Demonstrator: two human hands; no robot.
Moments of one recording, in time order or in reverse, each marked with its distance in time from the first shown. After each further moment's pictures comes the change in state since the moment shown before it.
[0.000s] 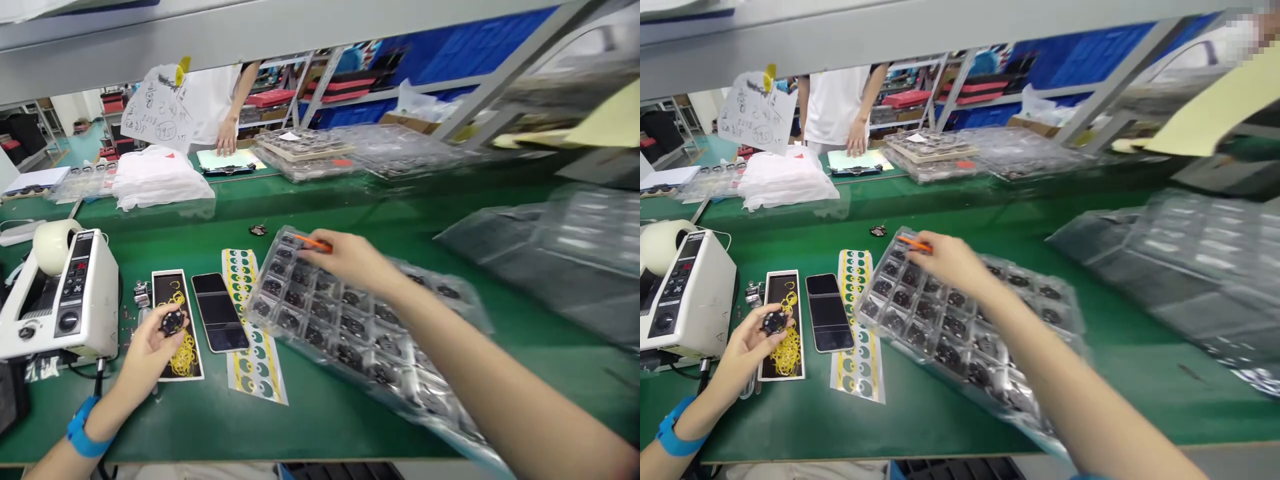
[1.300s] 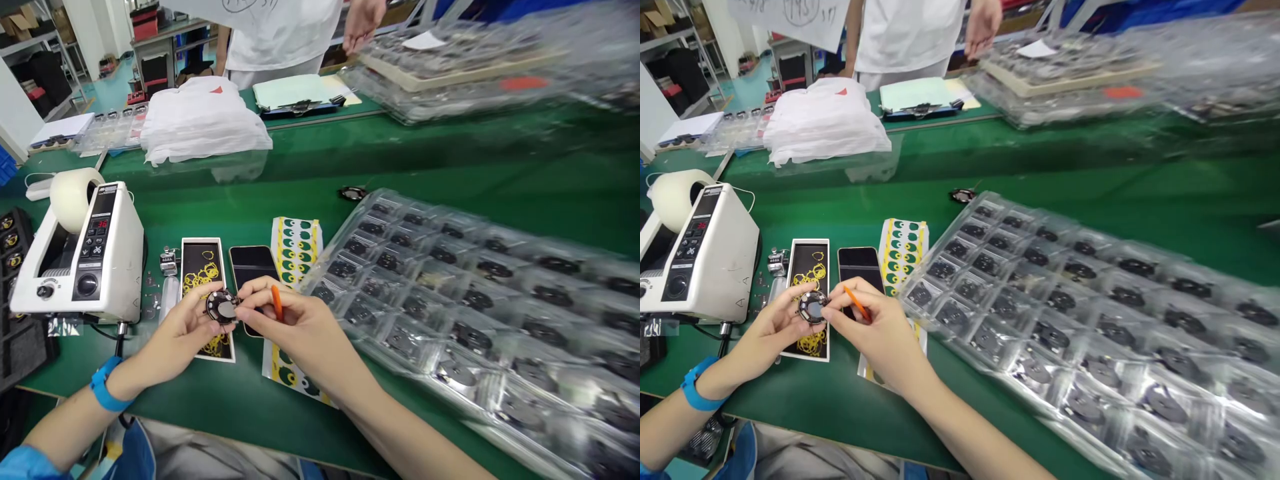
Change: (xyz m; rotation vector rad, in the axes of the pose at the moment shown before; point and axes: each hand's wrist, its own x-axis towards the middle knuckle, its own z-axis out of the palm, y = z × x) left_hand -0.009 -0.003 0.002 -0.169 -0.226 -0.195; right_hand -0.086 -0.123 0.103 0.814 -0.245 -0.021
